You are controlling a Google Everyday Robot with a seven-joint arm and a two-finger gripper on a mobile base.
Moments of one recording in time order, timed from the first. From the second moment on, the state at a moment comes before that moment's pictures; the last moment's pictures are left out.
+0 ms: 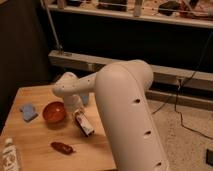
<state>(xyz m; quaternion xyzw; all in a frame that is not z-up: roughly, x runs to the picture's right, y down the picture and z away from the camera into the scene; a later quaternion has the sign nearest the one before) -0.177 0.141 0.849 -0.30 0.16 0.44 0.83</state>
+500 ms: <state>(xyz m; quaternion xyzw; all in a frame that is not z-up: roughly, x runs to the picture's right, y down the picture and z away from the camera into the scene) -0.176 0.141 0.846 -0.30 0.16 0.44 0.83</state>
